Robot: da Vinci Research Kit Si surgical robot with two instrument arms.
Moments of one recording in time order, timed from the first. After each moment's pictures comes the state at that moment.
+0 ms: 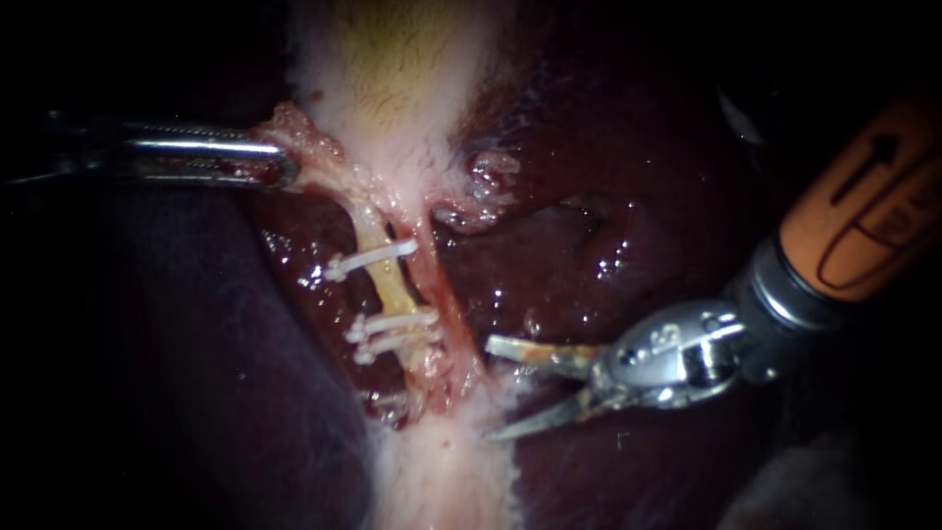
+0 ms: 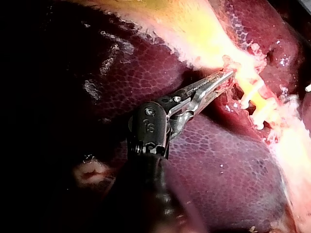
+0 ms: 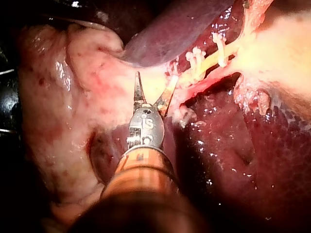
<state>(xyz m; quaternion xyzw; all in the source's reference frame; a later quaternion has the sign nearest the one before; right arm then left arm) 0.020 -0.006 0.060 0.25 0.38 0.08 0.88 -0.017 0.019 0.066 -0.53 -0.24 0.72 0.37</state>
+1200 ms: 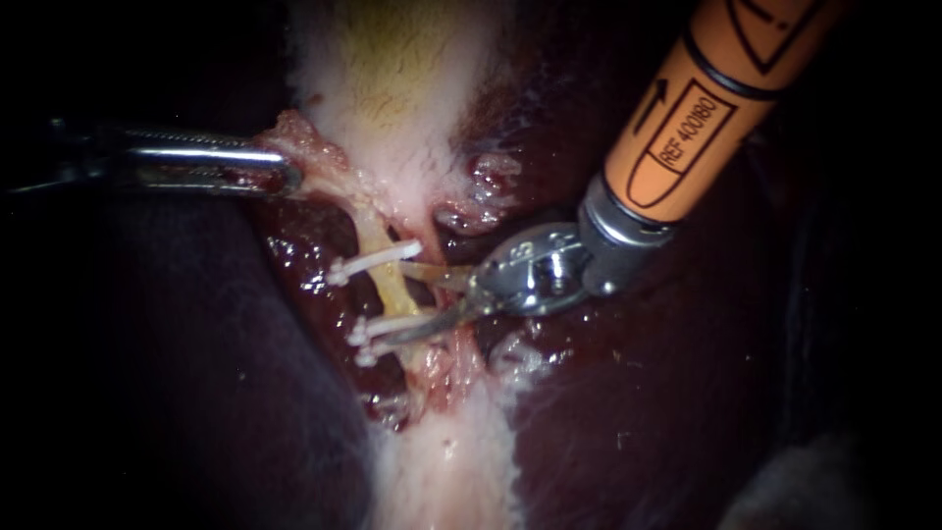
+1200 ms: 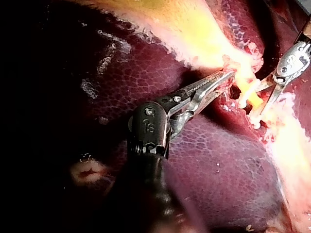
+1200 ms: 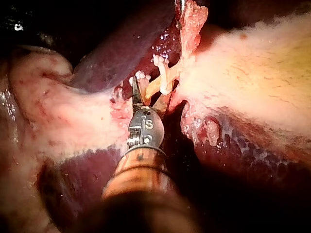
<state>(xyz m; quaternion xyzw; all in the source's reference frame) 0.028 -0.002 0.071 0.27 0.37 0.09 0.89 -0.017 0.018 0.066 -0.53 -0.23 0.72 0.38</state>
